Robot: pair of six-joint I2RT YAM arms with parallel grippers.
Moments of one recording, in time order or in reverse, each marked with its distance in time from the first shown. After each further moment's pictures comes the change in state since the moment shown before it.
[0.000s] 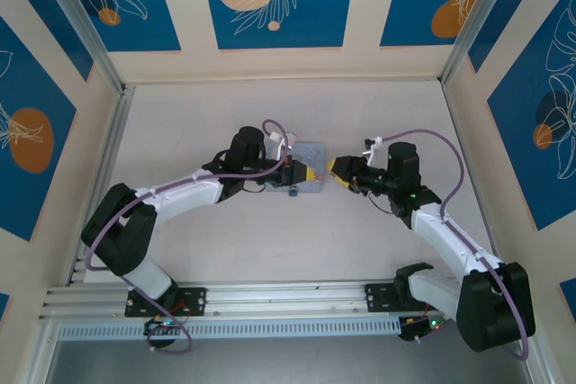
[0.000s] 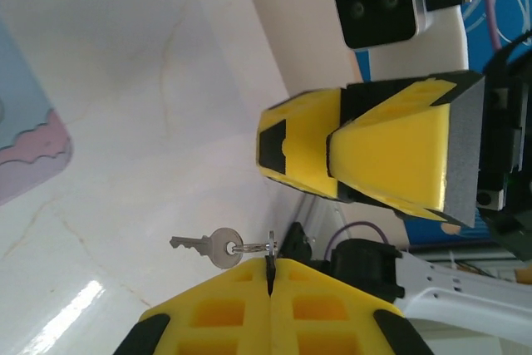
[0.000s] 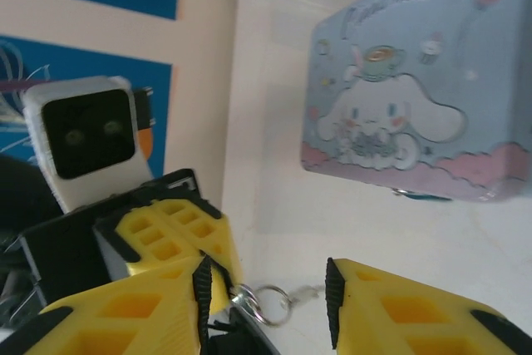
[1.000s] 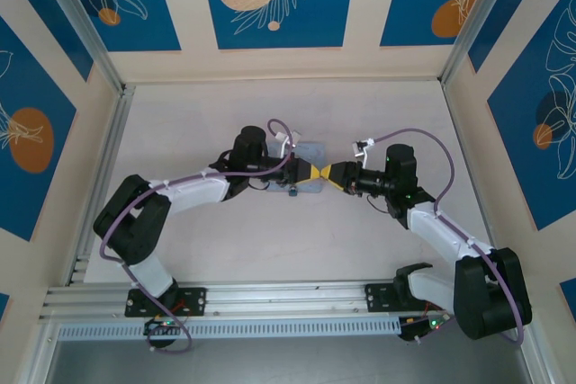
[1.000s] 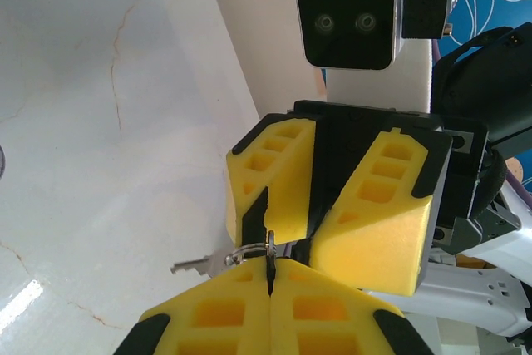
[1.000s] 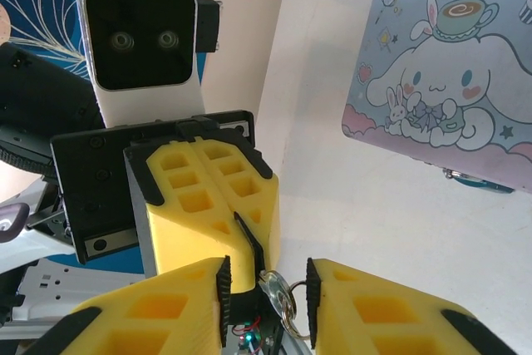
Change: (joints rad) left arm 0.007 0.083 0.003 0.174 0.095 -0.135; right arm 0.000 0.063 -0.056 0.166 -0.161 -0.030
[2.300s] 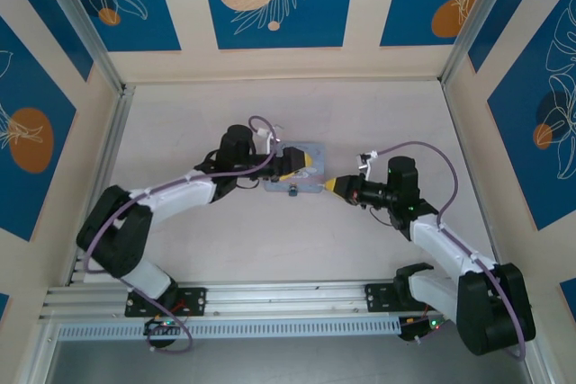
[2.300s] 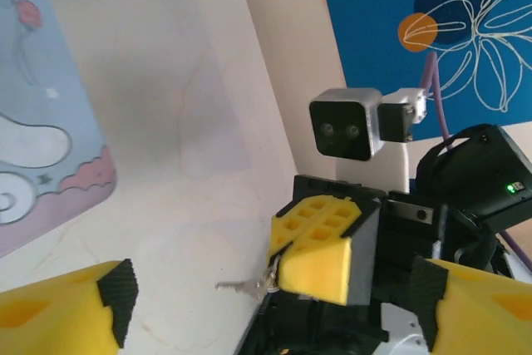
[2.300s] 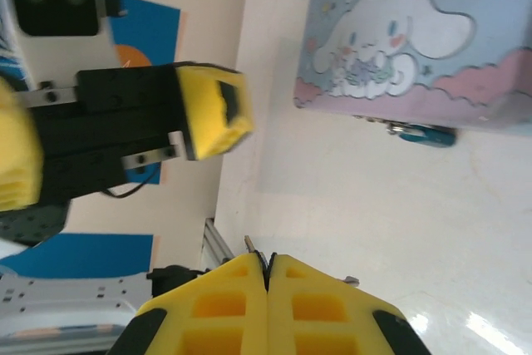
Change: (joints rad) left arm 0.046 -0.154 -0.070 -0.114 -0.176 0.036; right arm -0.007 -0.111 -0.108 -0.077 0.072 -0.013
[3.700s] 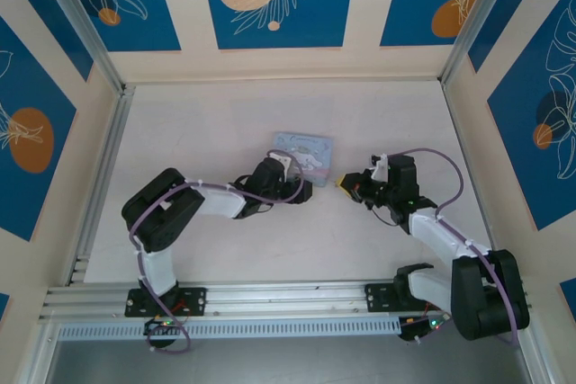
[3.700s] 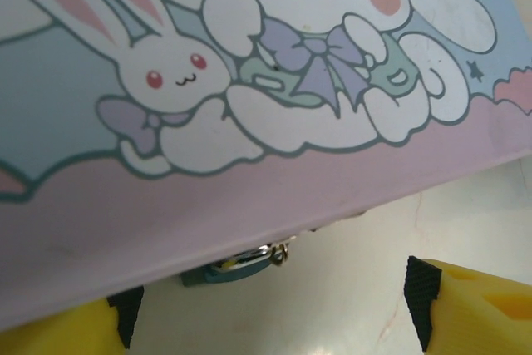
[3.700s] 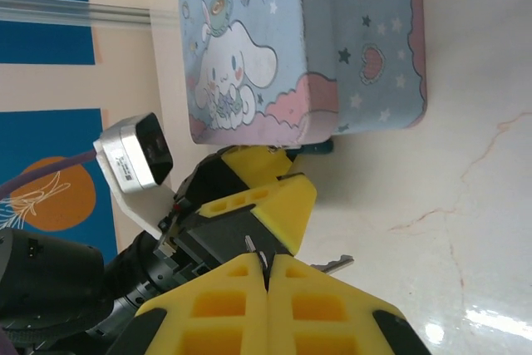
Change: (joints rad) left arm -0.165 0.334 -0.039 0.100 -0.604 0.366; right arm -0.052 0.108 0.034 -0.089 0.192 0.090
